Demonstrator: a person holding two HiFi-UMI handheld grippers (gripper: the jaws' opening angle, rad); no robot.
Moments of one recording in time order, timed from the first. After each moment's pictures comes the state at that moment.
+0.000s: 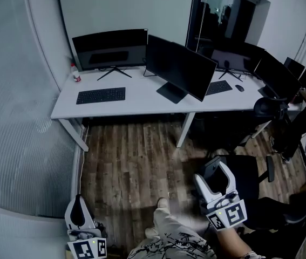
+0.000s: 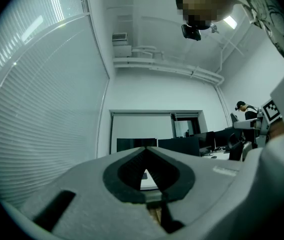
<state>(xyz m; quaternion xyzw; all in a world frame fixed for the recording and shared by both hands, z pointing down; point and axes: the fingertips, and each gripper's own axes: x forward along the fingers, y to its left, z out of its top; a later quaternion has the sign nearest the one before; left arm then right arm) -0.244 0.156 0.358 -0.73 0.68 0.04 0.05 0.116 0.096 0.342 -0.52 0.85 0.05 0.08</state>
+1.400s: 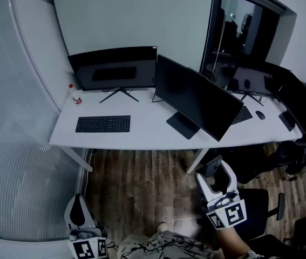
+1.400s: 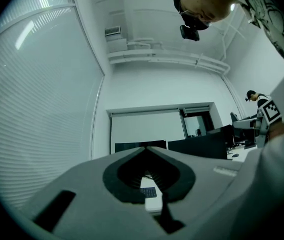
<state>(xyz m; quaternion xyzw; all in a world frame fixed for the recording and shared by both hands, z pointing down) -0.216 -0.119 0.331 -0.70 0.71 0.03 0.08 0.139 -0.208 0.332 -0.49 0.86 0.06 0.11</state>
